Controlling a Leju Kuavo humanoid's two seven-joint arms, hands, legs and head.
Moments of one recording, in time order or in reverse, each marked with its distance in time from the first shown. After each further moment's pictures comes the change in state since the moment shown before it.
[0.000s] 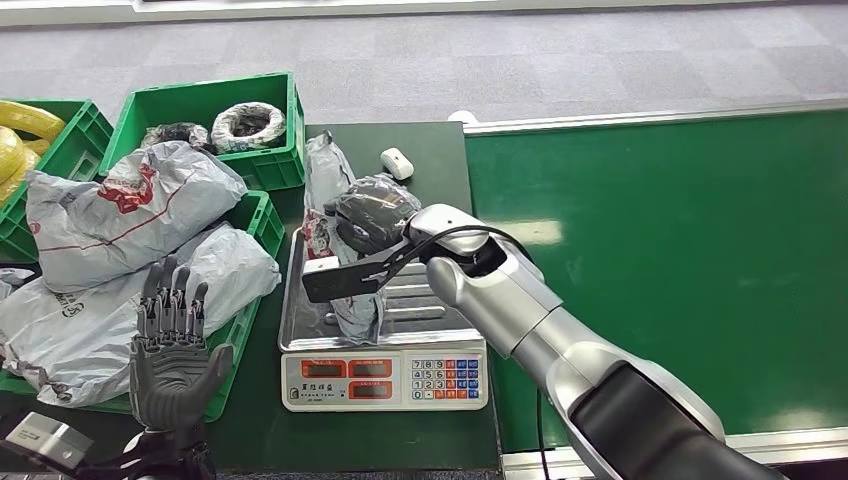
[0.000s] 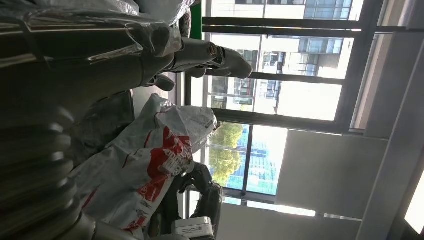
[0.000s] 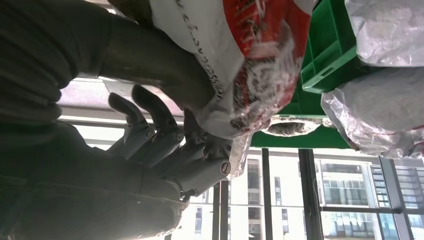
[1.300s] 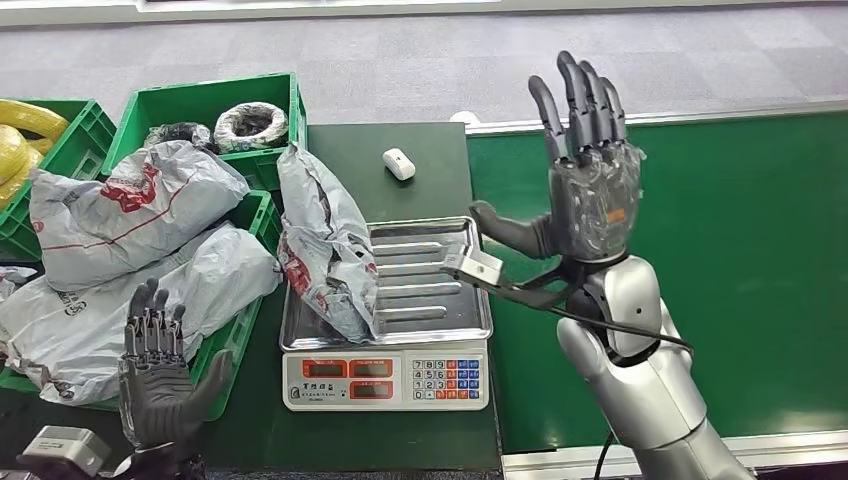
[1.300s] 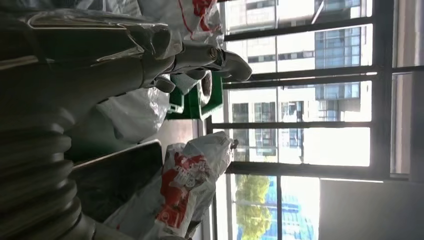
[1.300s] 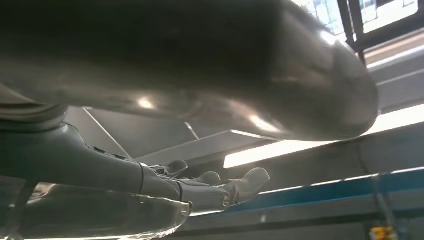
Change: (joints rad) left arm 0.057 -0.002 0.012 -0.012 -0.149 0.206 0.000; right arm 0.506 -0.318 -0.357 -0.928 0.365 -0.580 0.293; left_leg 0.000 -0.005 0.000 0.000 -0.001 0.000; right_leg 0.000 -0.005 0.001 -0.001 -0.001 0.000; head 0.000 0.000
